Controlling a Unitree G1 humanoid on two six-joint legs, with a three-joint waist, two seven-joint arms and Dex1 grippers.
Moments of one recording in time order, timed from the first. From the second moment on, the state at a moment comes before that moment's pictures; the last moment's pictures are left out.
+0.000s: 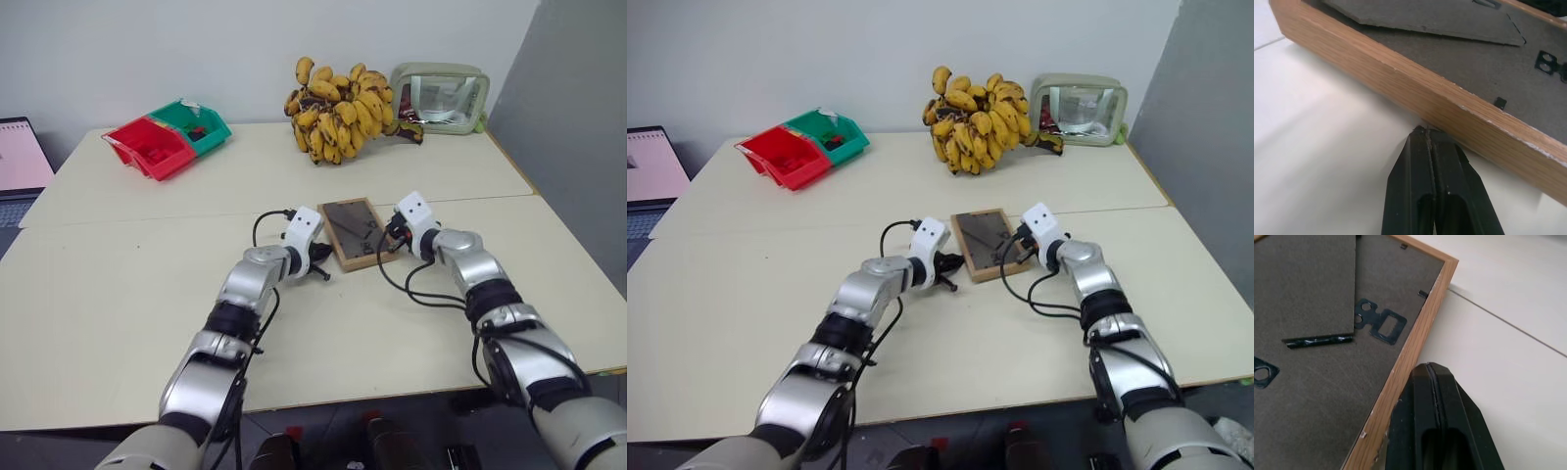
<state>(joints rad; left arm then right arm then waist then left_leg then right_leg) -0.71 0.26 -0.15 0.35 -0.09 0.67 -0.60 -0.89 -0.26 0.11 0.80 -0.10 0.17 0.61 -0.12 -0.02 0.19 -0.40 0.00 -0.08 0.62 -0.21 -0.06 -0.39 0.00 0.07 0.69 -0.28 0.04</state>
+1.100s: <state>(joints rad) -0.24 0.69 -0.03 -0.36 -0.26 1.04 -0.63 -0.53 -0.22 0.28 0.00 0.01 0.70 0.68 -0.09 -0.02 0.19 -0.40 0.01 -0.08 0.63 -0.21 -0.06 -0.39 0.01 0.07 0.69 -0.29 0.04</state>
